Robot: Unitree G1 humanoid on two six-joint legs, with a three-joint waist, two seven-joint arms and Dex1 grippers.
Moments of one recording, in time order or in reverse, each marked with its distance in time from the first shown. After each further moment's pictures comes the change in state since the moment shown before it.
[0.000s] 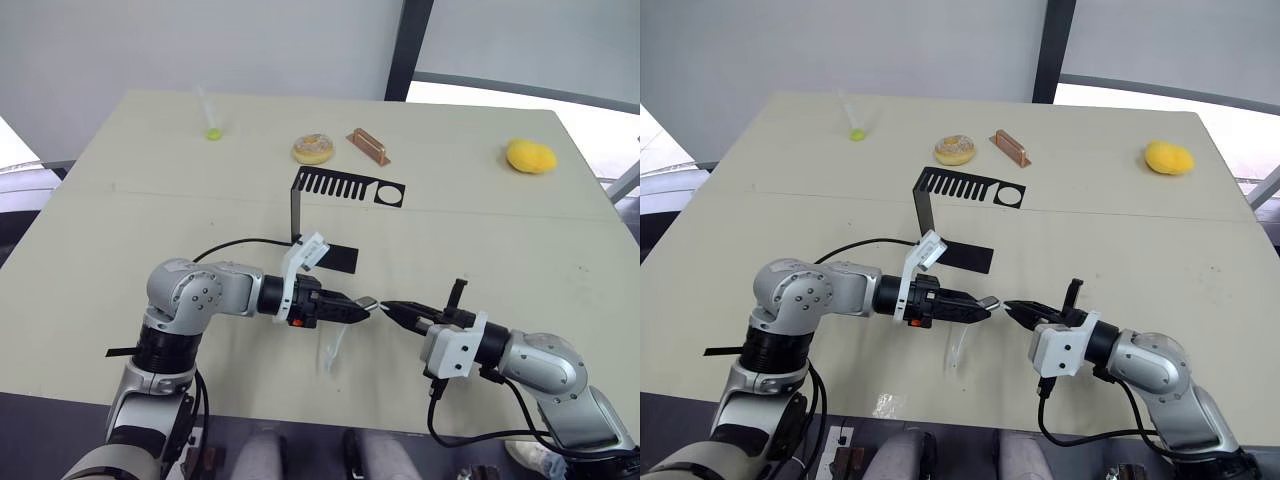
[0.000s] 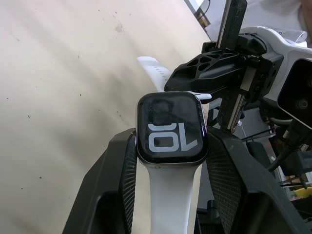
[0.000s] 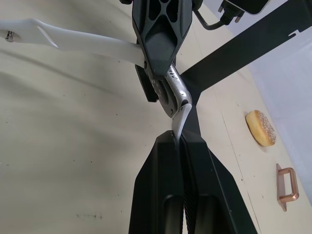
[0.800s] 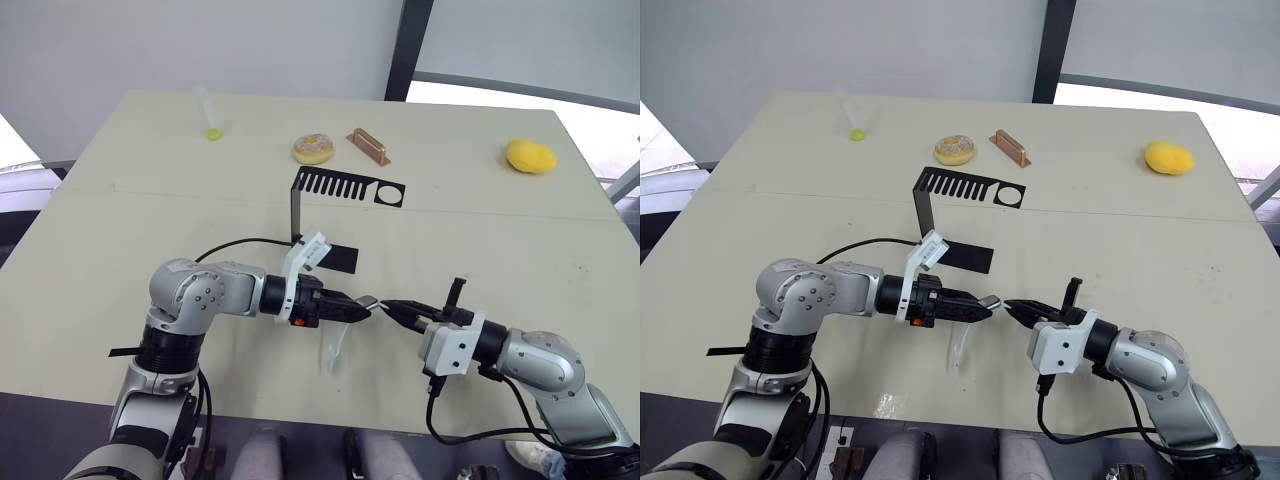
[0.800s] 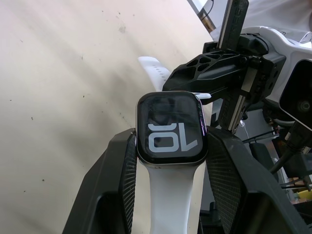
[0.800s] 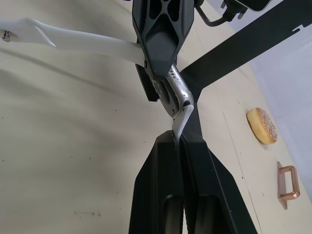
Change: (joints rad) left arm -0.004 -0.016 0.000 0.000 0.019 0.006 0.009; right arm -0.014 0.000 0.011 0.011 -0.011 0.009 0.000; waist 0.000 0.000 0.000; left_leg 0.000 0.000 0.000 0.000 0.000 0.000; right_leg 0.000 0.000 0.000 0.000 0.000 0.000
